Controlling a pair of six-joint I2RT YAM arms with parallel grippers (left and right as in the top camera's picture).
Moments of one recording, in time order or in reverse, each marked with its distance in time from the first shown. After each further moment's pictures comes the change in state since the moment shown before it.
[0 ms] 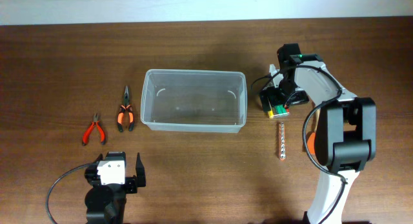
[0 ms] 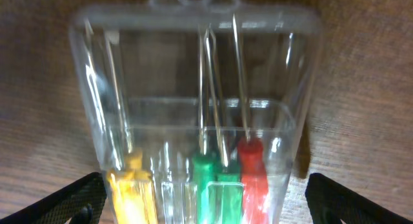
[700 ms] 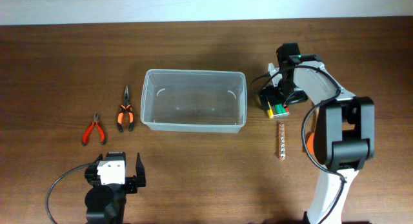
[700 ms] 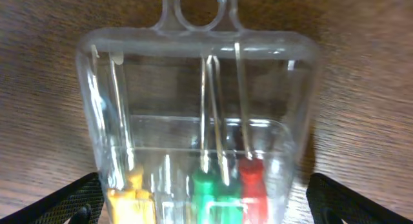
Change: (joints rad) left arm 0.000 0.000 0.000 0.000 0.000 0.000; right arm 0.008 0.017 0.000 0.027 0.006 -0.009
